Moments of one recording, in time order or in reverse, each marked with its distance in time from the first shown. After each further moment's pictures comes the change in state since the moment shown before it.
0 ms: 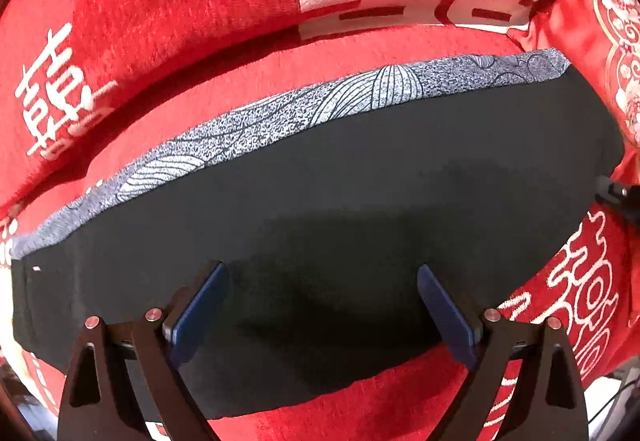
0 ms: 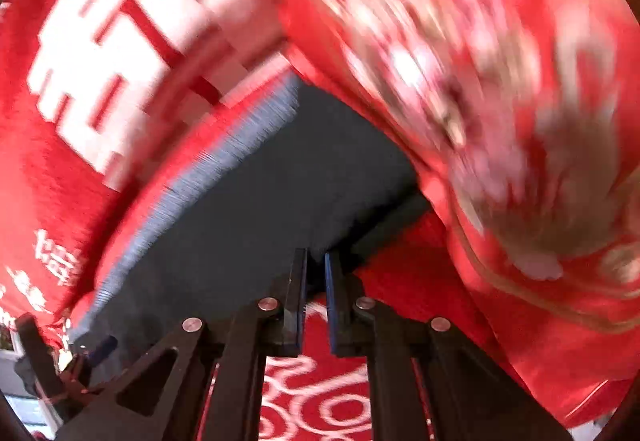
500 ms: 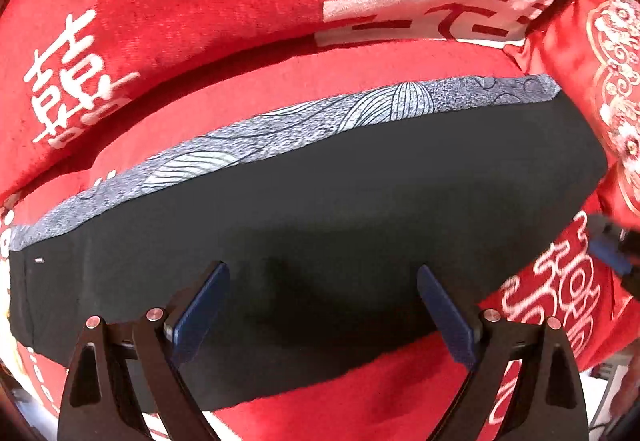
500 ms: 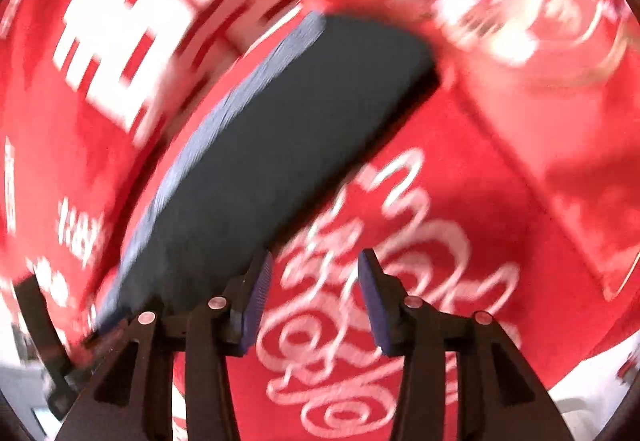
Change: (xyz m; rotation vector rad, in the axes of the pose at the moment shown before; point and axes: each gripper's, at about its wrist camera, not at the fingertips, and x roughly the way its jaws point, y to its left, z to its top) left arm -0.020 0.018 -0.004 -0.024 0.006 -0.037; right arm -0.029 0.021 -0.051 0.079 -0.004 0.040
